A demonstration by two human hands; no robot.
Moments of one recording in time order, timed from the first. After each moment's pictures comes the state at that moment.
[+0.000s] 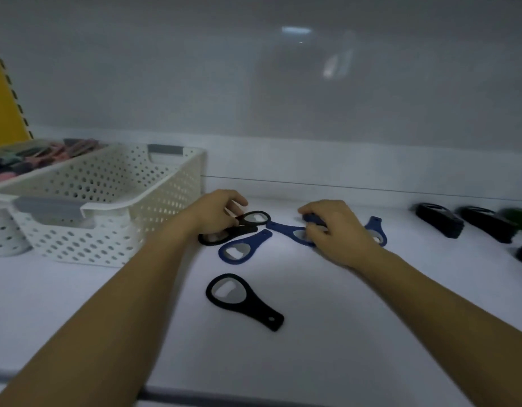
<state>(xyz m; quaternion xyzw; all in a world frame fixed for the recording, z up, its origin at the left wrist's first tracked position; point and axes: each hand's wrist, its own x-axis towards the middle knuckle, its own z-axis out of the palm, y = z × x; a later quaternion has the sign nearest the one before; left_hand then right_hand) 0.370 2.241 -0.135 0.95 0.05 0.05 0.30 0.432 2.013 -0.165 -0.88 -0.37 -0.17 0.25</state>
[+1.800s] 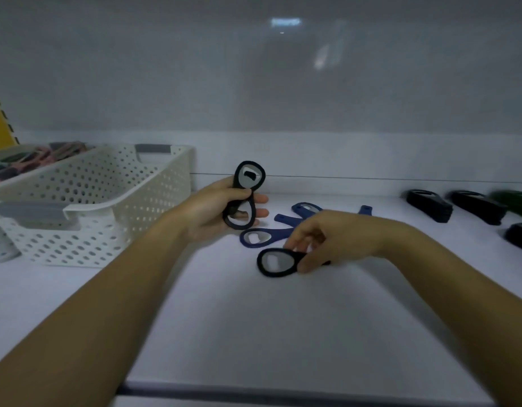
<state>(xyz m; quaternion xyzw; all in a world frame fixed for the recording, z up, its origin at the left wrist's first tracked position) 0.352 2.201 -0.121 0.64 0.05 0.01 0.76 0.389 1.996 -0.116 -0.87 -0.38 0.23 0.23</state>
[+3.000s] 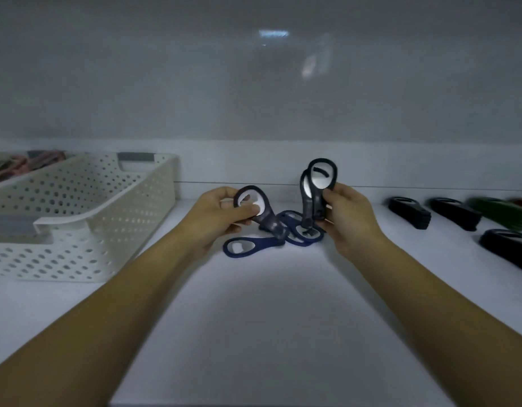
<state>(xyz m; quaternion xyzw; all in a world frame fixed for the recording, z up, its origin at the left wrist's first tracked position) 0.358 2.179 -0.133 0.74 0.04 0.13 0.66 0.409 1.997 -0.124 -0.60 -0.03 0.02 0.80</state>
